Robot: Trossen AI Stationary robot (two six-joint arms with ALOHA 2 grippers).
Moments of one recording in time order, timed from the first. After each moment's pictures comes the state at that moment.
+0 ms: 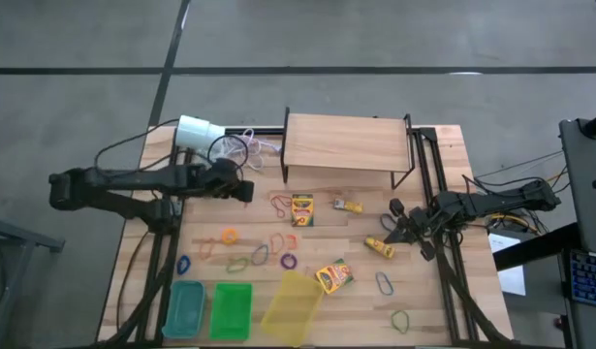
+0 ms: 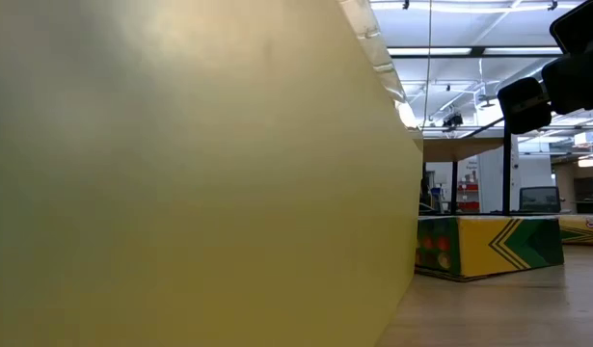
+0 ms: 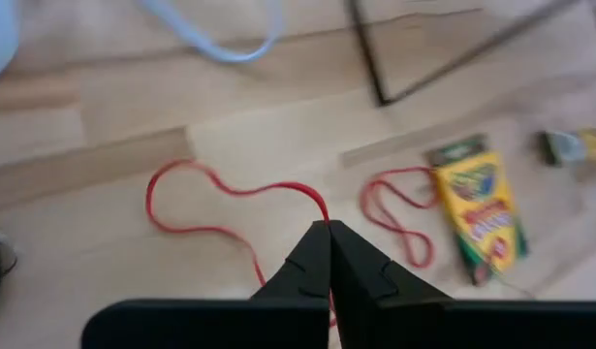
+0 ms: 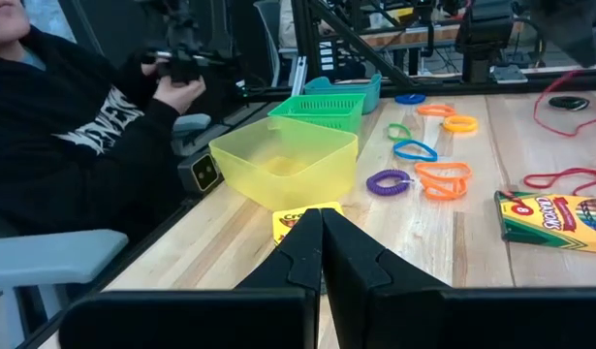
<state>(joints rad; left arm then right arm) 0.20 1.08 0.64 -0.53 -0.25 -1.00 0.17 0.18 0.01 0.05 -0.29 0.17</state>
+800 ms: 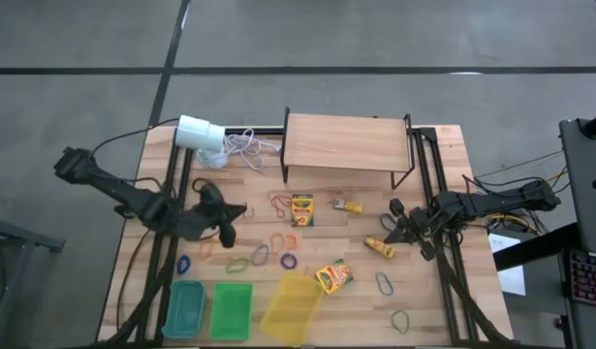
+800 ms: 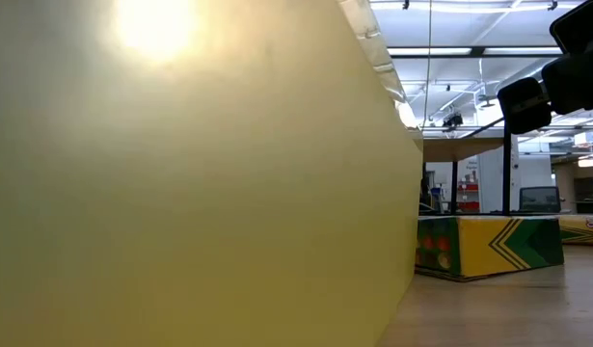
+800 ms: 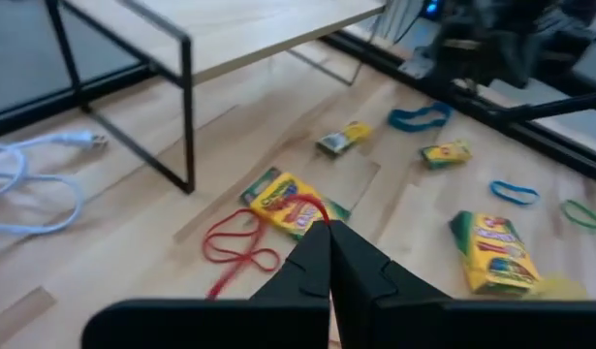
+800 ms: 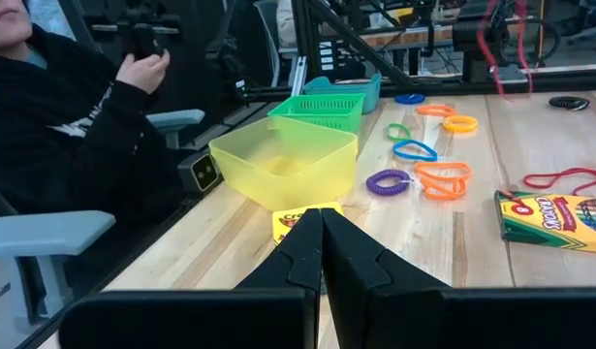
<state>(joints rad) -0.47 0.91 0.64 -0.38 -0.77 -0.76 0.17 0.18 0.01 0.05 -0.29 0.17</state>
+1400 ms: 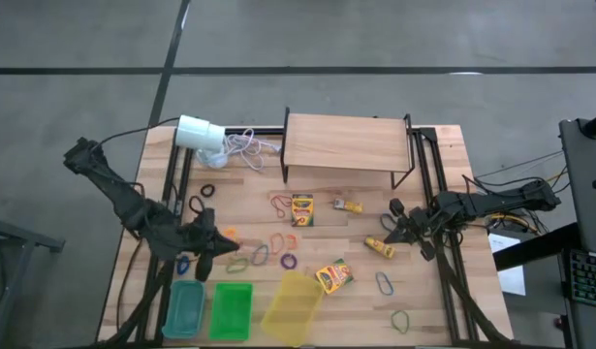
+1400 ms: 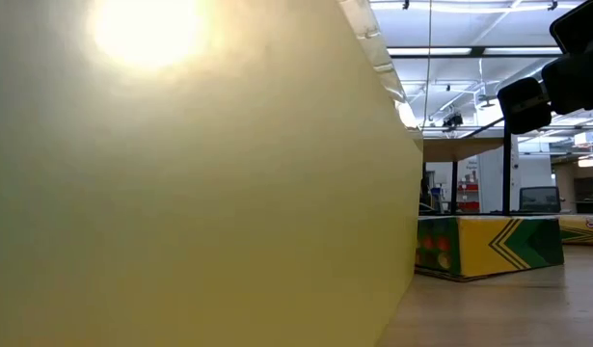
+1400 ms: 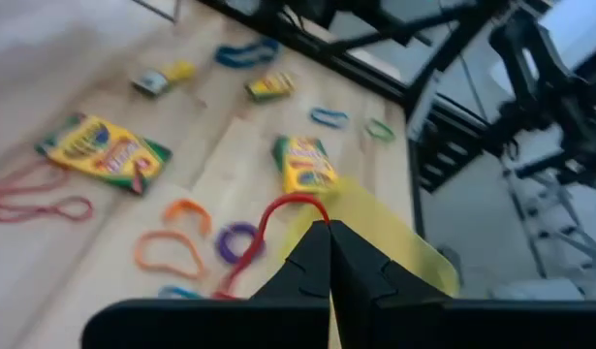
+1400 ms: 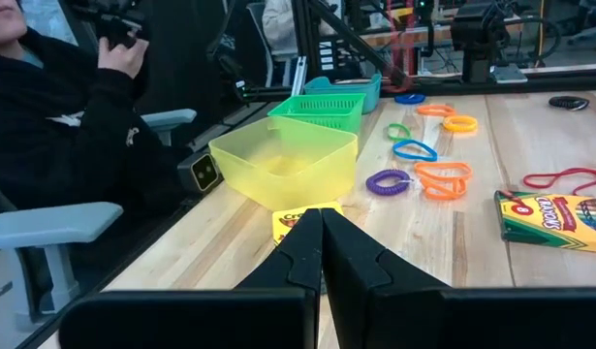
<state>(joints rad) -0.71 0.93 0.78 -0.43 -0.56 -0.83 0.17 0.18 0.01 0.05 -0.29 0.17</state>
